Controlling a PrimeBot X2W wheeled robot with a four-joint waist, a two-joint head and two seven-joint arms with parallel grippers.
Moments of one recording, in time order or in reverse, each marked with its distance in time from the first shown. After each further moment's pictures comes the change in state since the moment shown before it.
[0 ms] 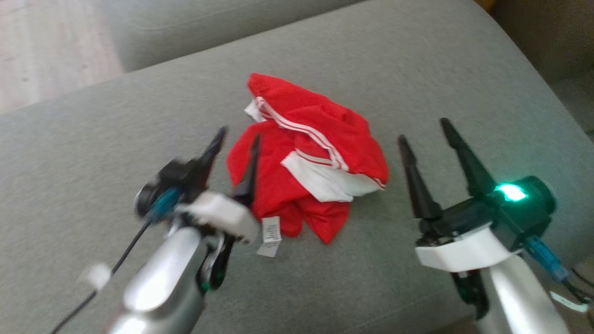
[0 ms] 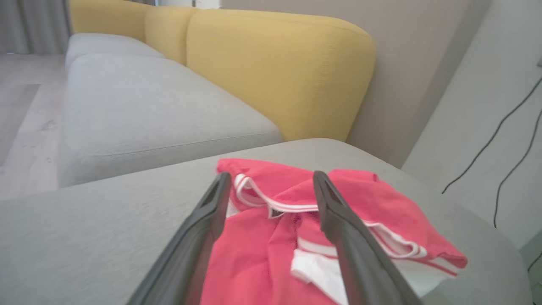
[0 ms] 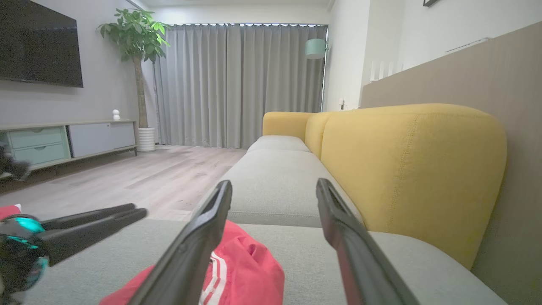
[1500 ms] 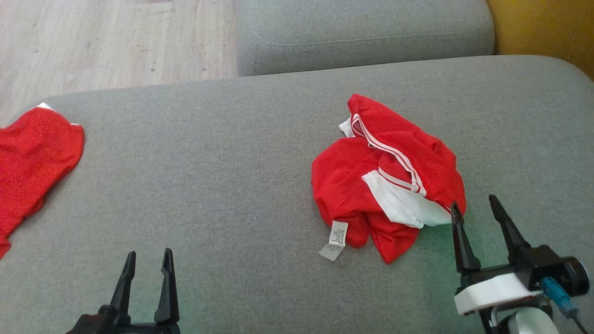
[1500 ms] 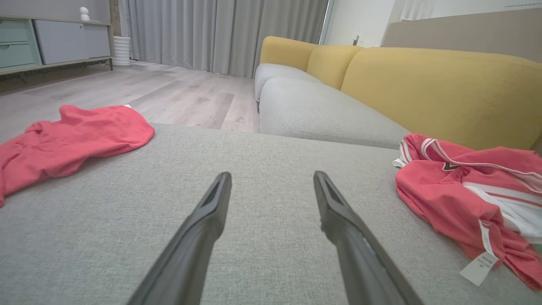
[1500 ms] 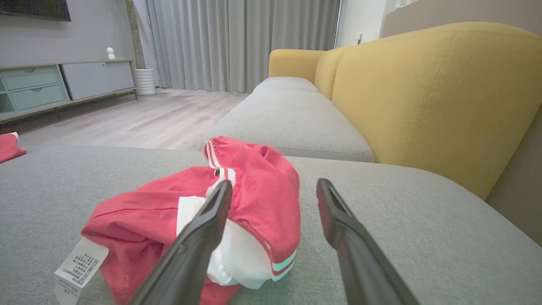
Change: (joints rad) left arm 0.661 -0.071 0.579 -0.268 0.323 -0.180 -0.133; right arm 0.179 0.030 -0.253 0.202 -0.096 0.000 0.000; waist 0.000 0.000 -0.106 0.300
